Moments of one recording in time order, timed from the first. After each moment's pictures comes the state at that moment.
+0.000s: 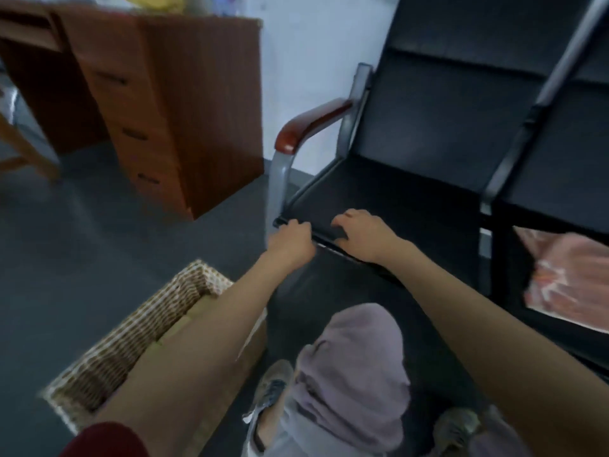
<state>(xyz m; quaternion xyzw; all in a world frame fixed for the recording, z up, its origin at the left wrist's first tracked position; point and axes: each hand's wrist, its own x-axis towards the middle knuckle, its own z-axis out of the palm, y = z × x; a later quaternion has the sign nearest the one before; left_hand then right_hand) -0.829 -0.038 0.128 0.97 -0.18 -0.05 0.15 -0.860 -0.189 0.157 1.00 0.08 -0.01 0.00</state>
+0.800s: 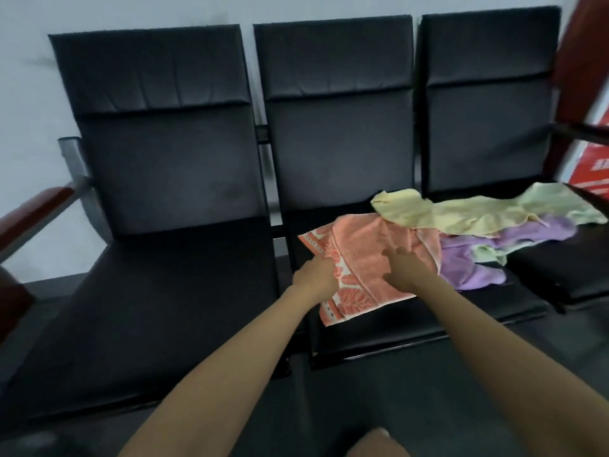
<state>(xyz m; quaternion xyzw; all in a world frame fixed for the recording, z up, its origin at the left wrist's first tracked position) -0.906 -0.473 0.131 0.83 -0.53 -0.13 0.11 -1.043 -0.614 0.102 0.89 -0.45 -0.01 -0.12</state>
